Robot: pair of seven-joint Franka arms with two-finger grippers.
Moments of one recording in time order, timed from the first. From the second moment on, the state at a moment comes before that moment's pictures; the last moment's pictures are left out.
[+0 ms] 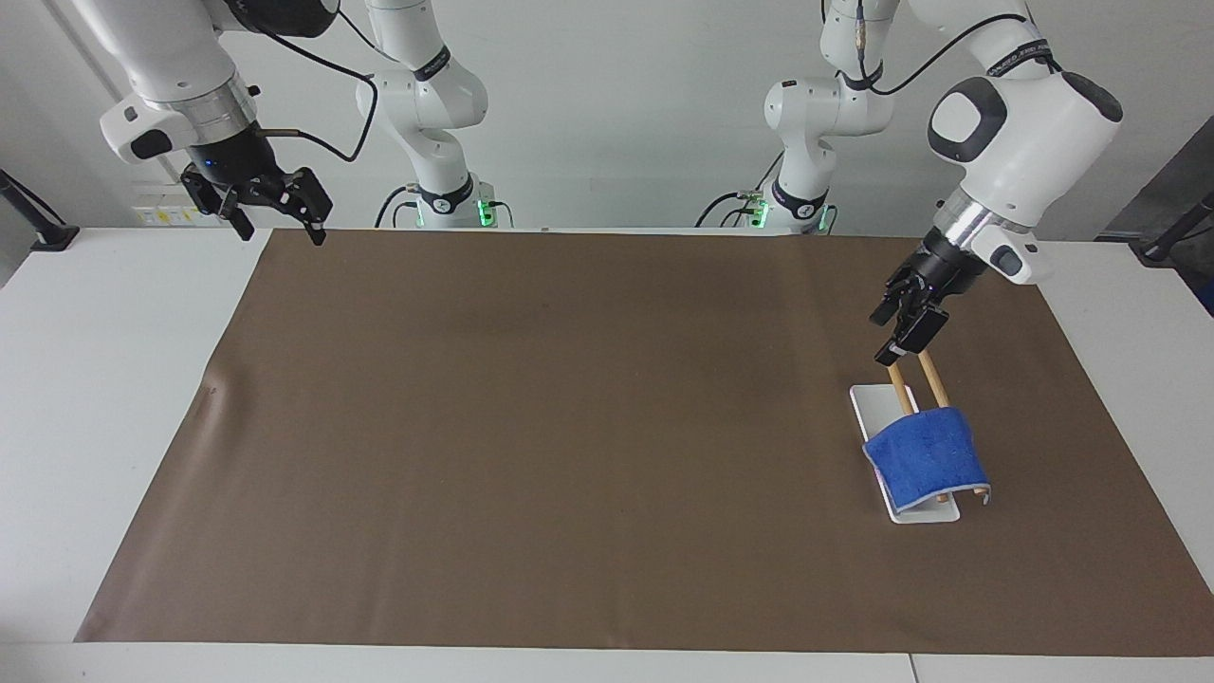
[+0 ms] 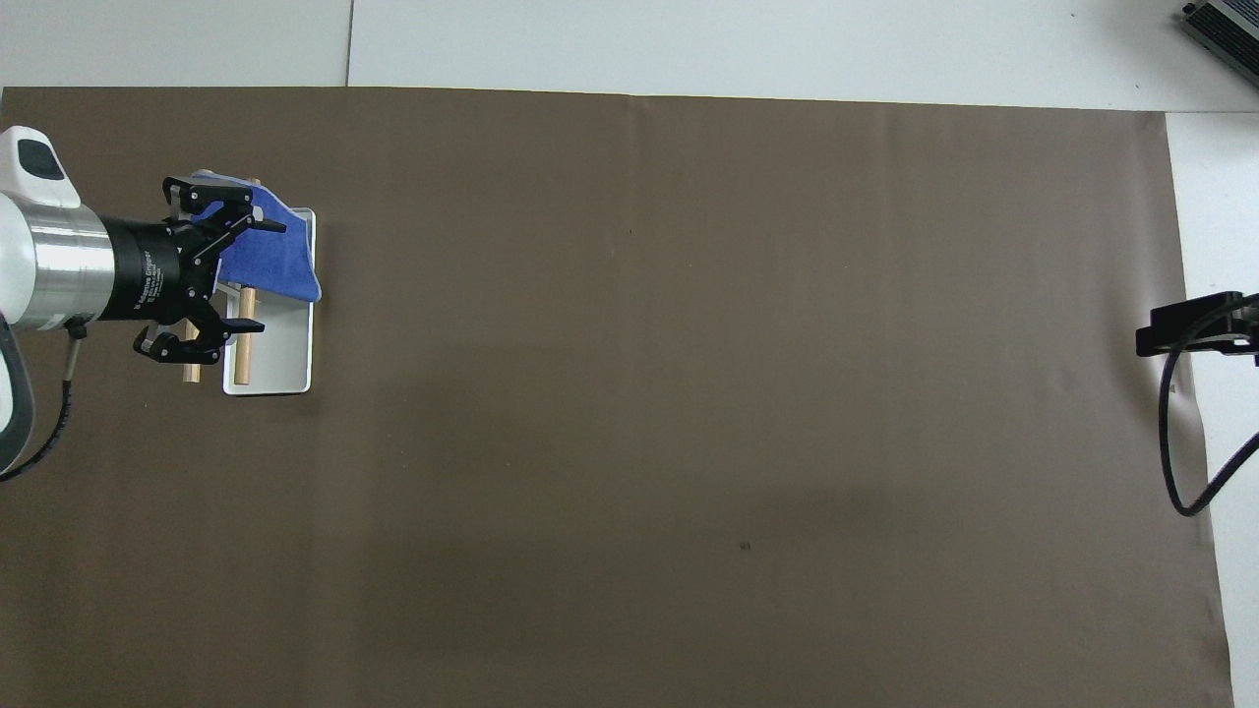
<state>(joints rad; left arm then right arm) -0.09 -0.03 -0.03 -1.90 -0.33 2.06 -1.12 0.02 -0.05 -0.09 -1.59 0.00 1.53 0.02</state>
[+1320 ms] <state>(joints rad) -0.09 -0.01 0.00 -1.53 0.00 1.59 -0.01 0.02 -0.05 -0.09 -1.59 0.00 1.53 0.02</state>
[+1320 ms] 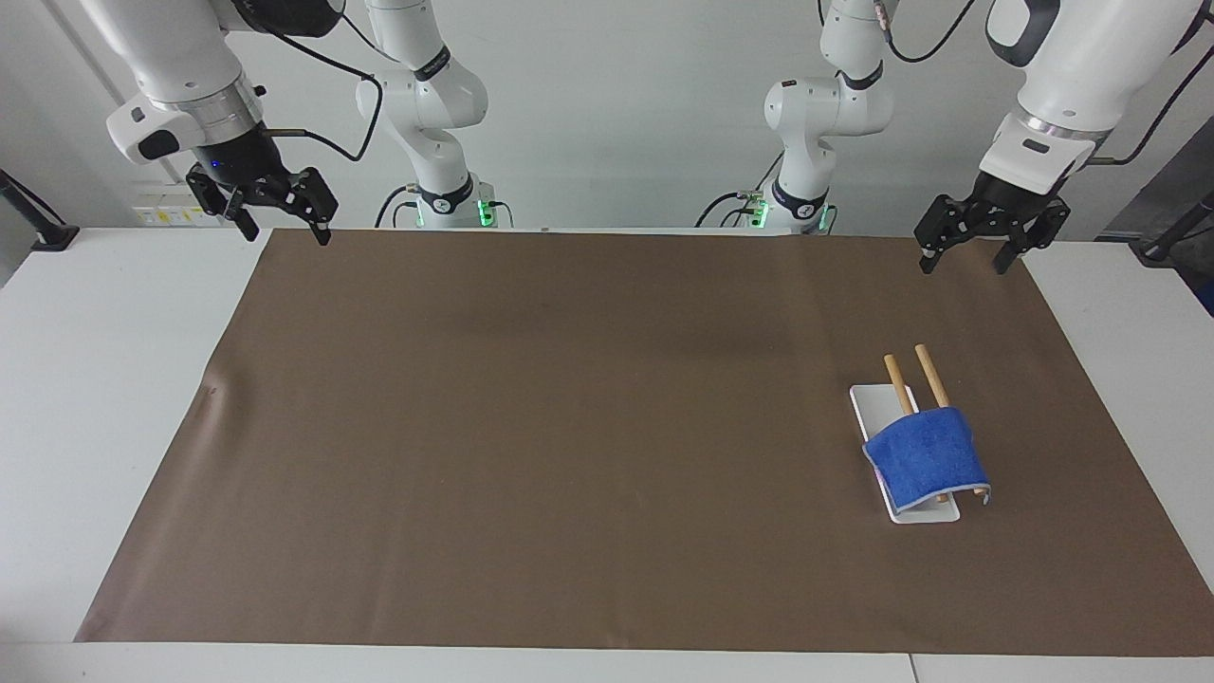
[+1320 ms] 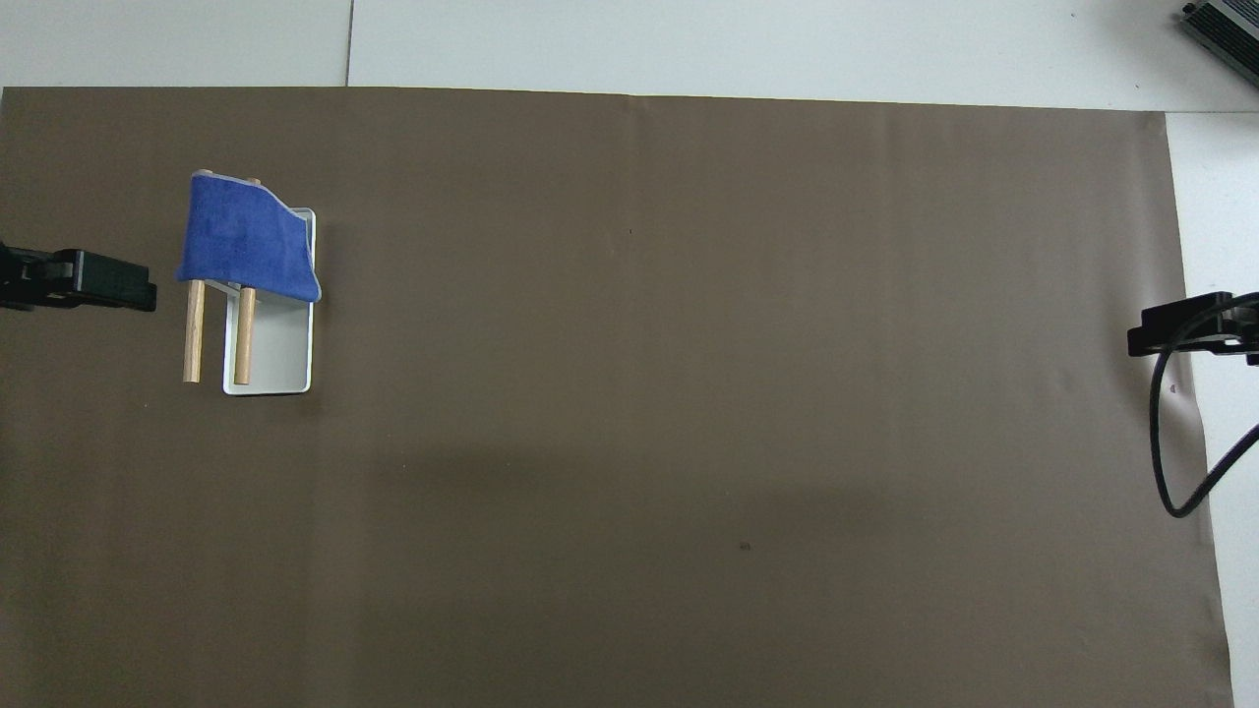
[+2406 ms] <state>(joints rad) -0.09 -0.04 0.00 -1.55 0.00 1.44 0.02 0.02 -0.05 -0.09 -1.59 0.00 1.53 0.02</state>
